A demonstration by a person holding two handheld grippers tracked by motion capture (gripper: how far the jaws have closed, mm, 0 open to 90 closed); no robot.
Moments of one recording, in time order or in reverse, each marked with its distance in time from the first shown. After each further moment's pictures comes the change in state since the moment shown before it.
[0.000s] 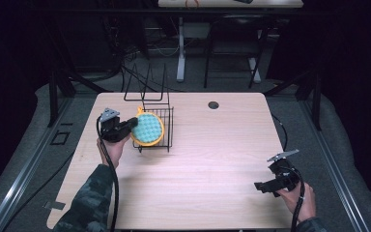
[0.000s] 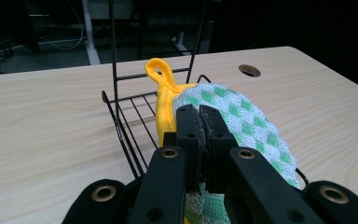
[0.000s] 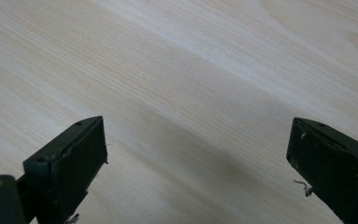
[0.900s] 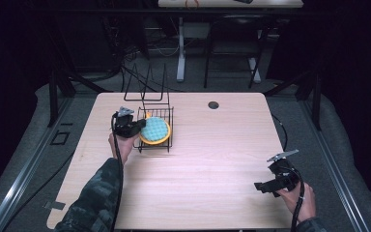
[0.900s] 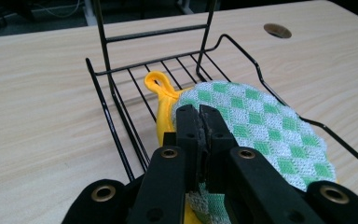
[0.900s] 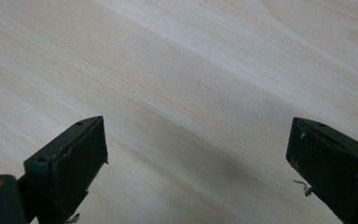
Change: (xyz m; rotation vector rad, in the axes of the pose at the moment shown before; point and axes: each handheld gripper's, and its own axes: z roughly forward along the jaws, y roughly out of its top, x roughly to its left) left arm 0.008 -0.012 0.059 0.138 0.029 0.026; right arm 0.000 0.000 0.001 0.000 -0.001 0.003
